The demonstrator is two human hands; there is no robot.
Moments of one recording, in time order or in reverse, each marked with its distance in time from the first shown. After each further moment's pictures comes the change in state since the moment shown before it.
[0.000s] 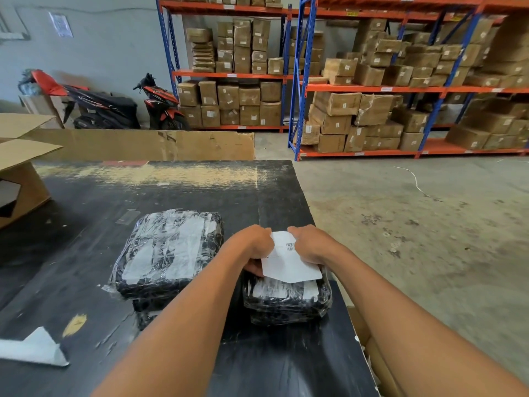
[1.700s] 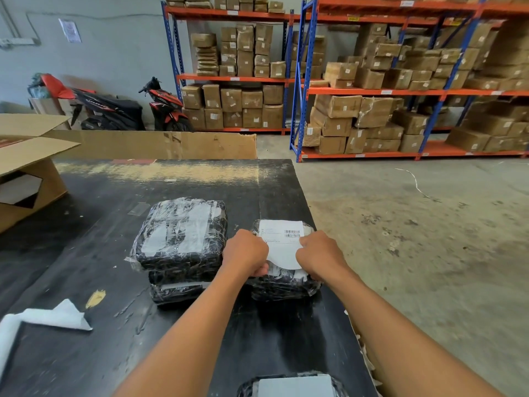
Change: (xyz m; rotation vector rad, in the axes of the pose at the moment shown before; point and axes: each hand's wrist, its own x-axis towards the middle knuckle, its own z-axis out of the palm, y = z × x) left_hand -0.059 -0.026 0.038 -0.384 0.344 -0.057; right_hand -0.074 0.012 0.028 0.248 0.234 0.095
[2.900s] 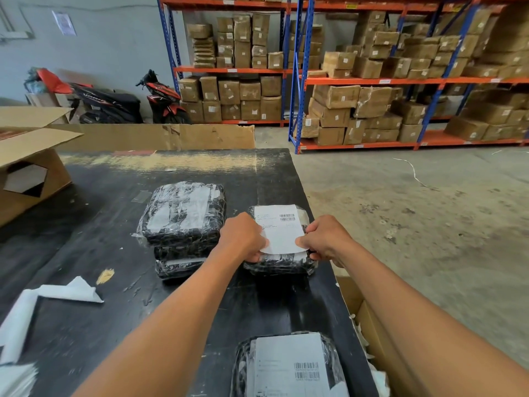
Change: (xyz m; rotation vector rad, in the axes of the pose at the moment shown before) left_hand -0.025 -0.007 -0.008 0.237 -0.046 0.157; right_hand -0.023 0.018 -0.015 0.339 -0.068 0.105
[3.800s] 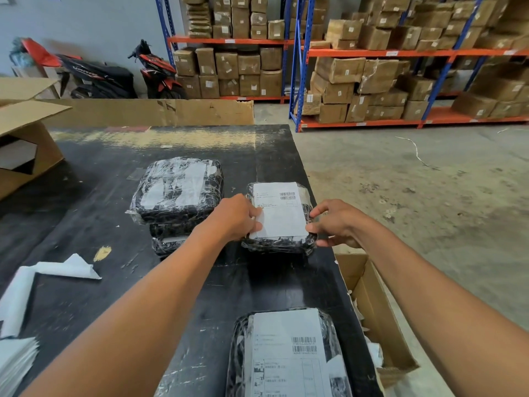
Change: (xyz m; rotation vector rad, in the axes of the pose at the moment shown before) left_hand 0.005 -0.017 -0.008 0.267 -0.099 0.148; right_hand 0.011 0.022 -0.018 0.042 -0.173 0.071
